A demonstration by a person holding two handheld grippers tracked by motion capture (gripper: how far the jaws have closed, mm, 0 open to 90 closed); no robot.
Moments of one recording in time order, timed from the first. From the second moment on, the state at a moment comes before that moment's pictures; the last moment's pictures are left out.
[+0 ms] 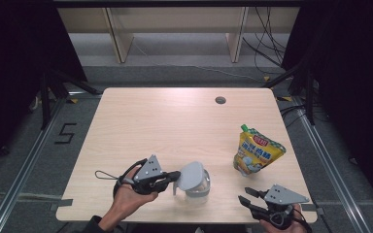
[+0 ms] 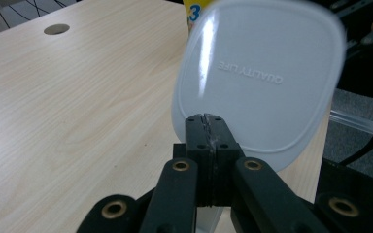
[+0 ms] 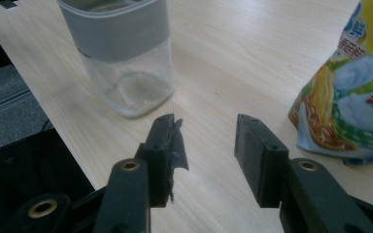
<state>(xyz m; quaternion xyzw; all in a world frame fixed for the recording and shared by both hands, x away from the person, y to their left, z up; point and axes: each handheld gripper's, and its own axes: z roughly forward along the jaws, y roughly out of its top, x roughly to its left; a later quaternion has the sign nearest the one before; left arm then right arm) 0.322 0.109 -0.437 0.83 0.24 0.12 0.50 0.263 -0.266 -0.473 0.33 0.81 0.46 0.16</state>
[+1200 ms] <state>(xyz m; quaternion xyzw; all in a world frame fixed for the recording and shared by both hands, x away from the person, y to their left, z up) 0.323 0.109 -0.436 0.82 0.23 0.12 0.50 0.285 -0.185 -0.434 0.23 0.81 0.52 0.16</state>
